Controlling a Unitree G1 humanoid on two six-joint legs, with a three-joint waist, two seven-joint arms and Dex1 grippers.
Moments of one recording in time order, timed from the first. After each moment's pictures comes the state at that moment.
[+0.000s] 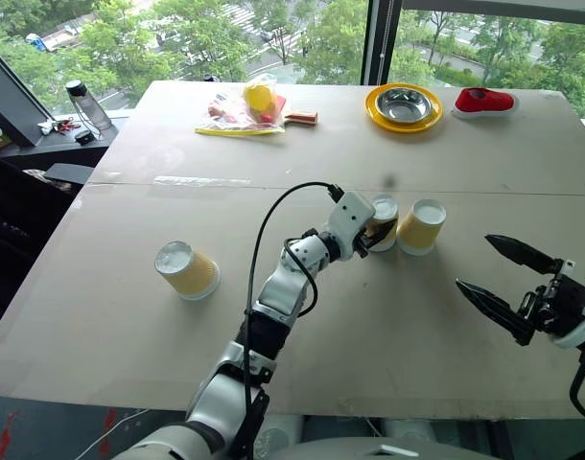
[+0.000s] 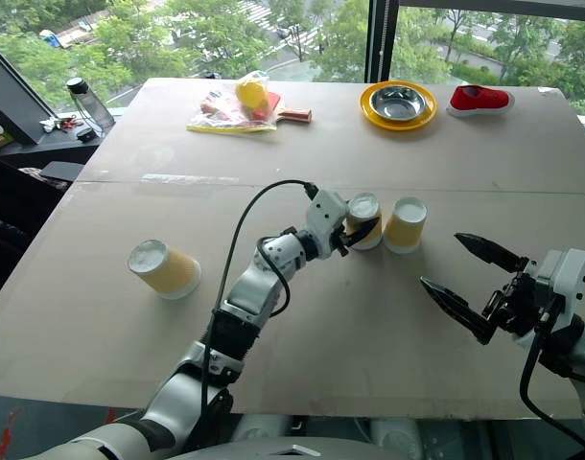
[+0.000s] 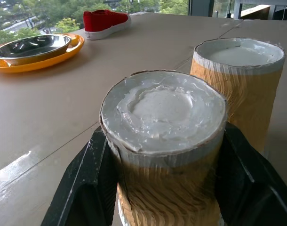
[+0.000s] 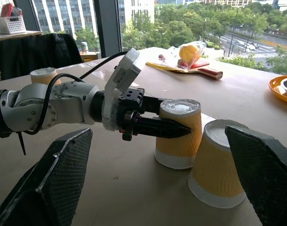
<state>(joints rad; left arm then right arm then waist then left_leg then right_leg) -0.55 0.03 -0.28 0.28 0.00 0.06 -0.54 0.32 -0.62 -0.44 -0.57 0.76 0.24 0.88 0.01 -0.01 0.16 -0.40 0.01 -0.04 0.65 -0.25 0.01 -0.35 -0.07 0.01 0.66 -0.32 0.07</state>
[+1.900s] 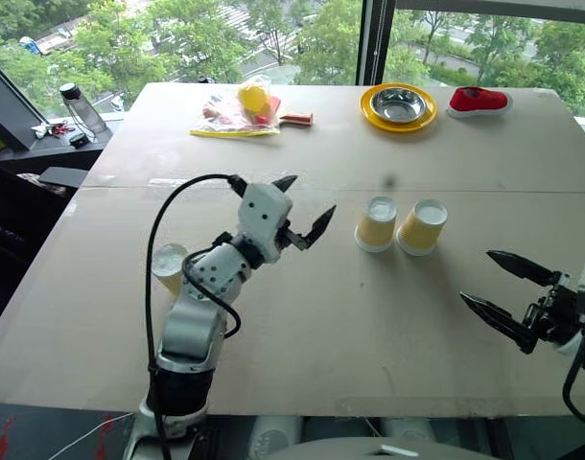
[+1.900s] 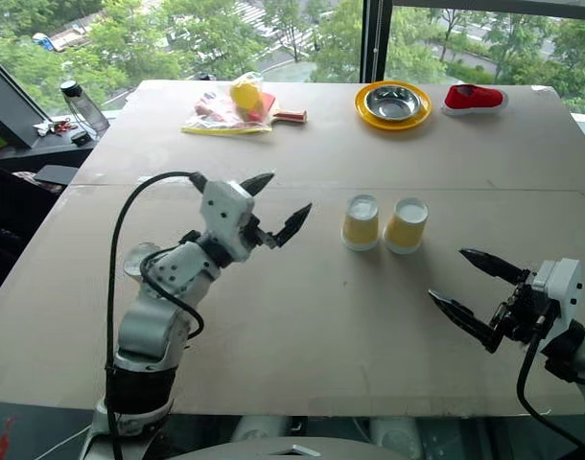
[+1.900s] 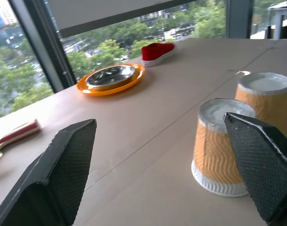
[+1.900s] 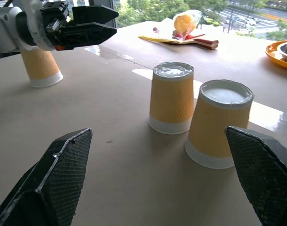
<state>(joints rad) -0.18 0.29 -0.01 -0.50 -0.11 0.33 -0.45 0.31 -0.64 -0.43 -0.45 0.75 0.23 1.03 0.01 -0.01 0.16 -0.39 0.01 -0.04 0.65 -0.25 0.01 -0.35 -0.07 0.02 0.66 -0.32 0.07</state>
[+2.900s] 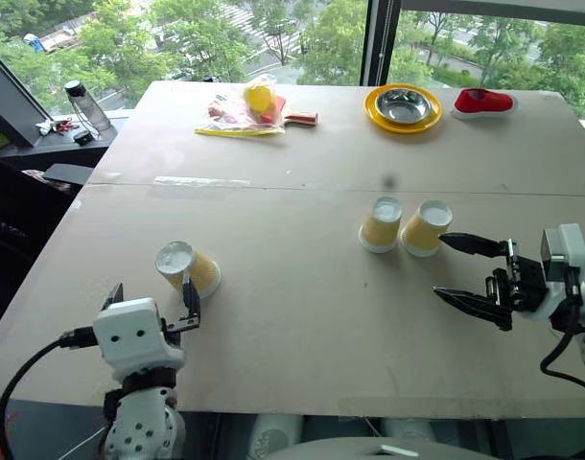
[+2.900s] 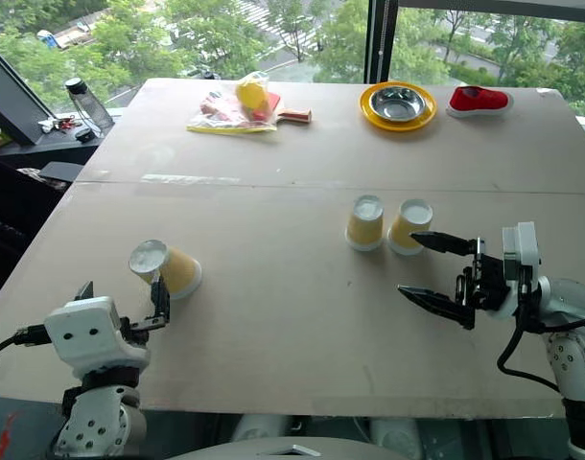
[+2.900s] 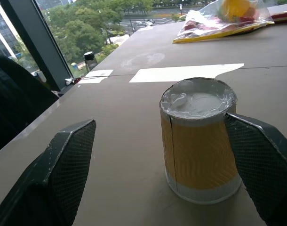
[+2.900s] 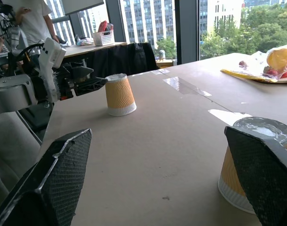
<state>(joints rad) 0.50 0.02 0.21 -0.72 0.06 0.12 -0.02 0.00 -0.66 -0.25 -0.30 0.80 0.28 1.25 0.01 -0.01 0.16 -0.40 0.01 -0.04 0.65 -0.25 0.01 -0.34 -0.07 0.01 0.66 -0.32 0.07</state>
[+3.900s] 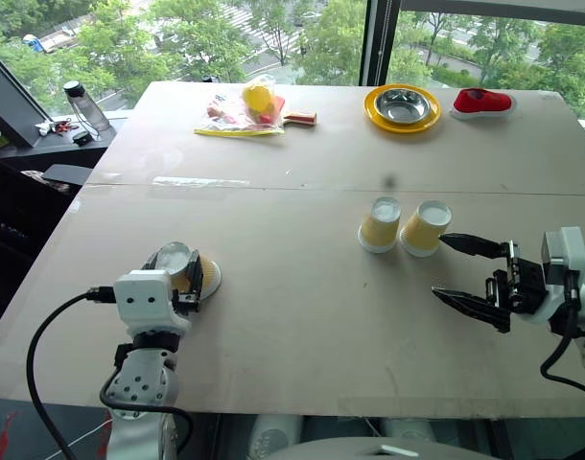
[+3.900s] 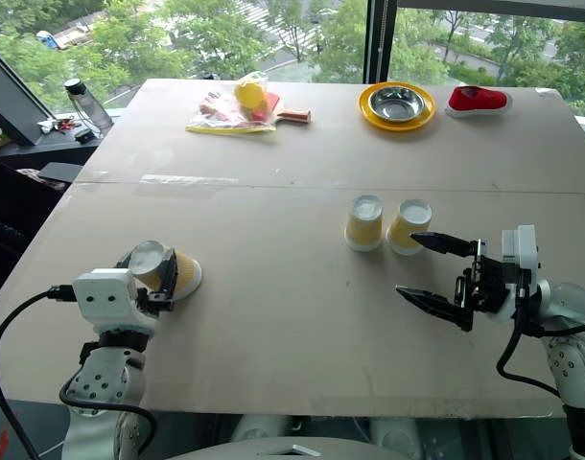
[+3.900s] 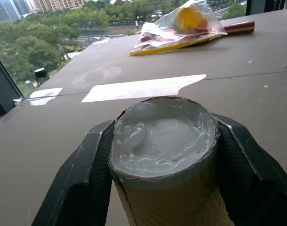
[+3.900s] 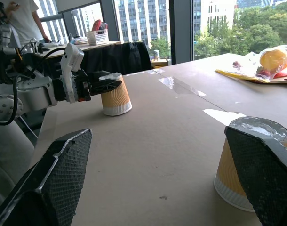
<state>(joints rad) 0.32 0.16 0.27 -0.50 -0.07 0.05 -0.13 0.03 -0.66 -0.25 -0.34 0.80 0.28 1.19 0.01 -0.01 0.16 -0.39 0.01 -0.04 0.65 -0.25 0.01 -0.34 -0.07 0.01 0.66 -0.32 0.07</state>
